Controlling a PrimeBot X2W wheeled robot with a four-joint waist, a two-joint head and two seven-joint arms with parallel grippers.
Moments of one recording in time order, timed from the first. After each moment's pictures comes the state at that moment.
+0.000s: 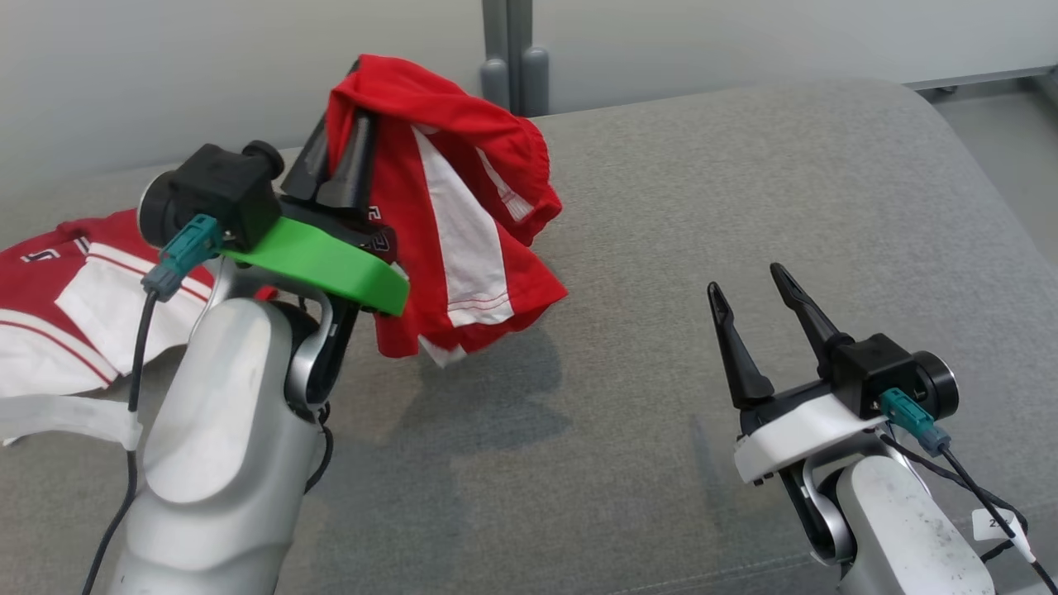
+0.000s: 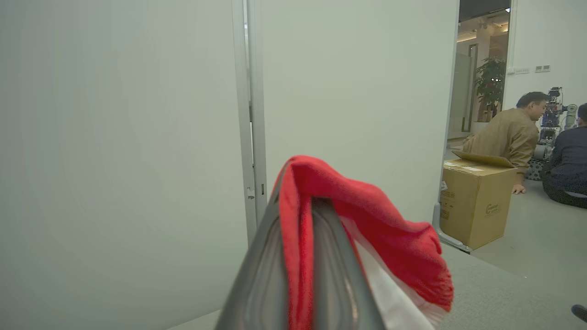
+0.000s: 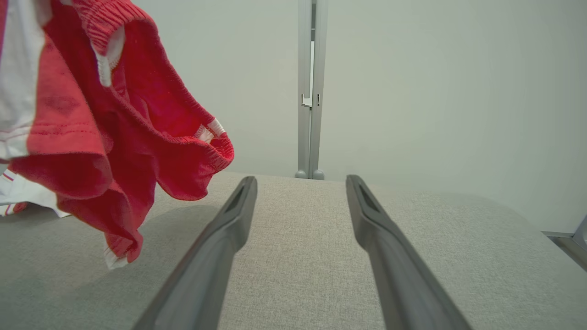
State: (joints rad) left arm -0.58 0.03 -0.29 0.23 -0.33 -0.11 -0.18; right arm -0.13 -0.09 0.30 0.15 0.11 -0.01 -0.25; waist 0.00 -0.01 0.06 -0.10
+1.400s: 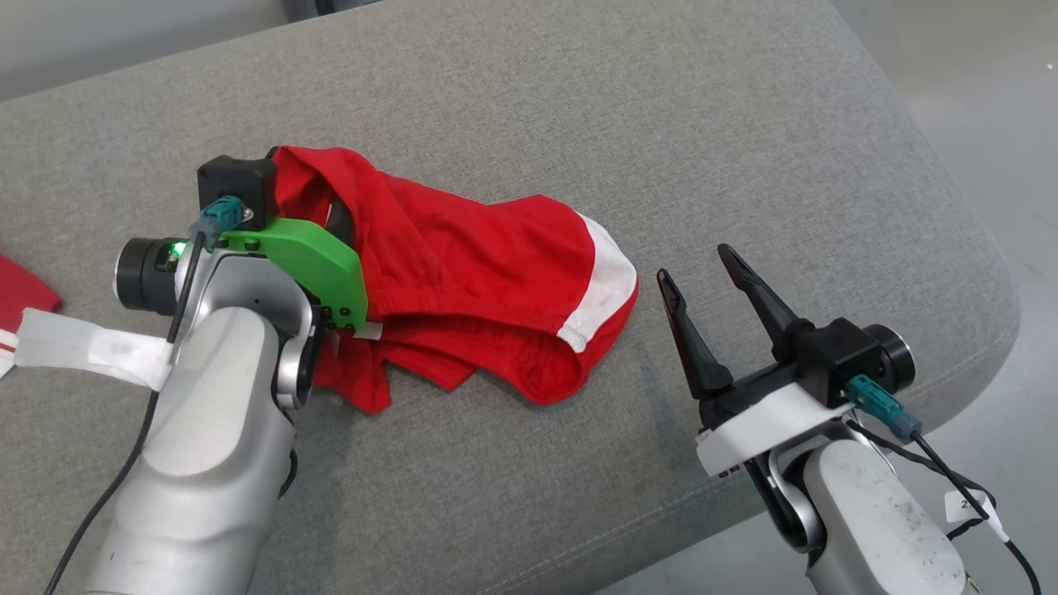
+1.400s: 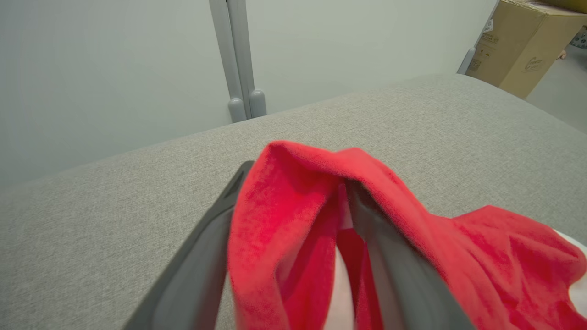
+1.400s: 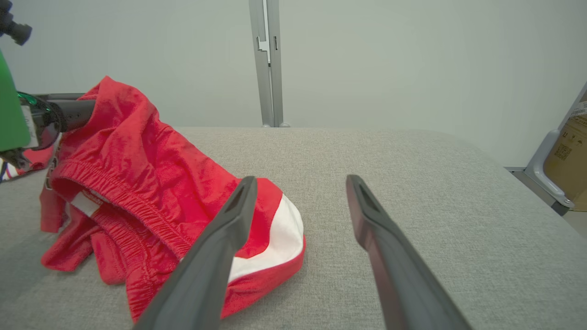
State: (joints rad) left arm -0.63 0.07 -0.33 0.50 -0.30 0.09 0.02; right arm -0.18 -0.06 0.36 0.13 0.12 0.03 -0.25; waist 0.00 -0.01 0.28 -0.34
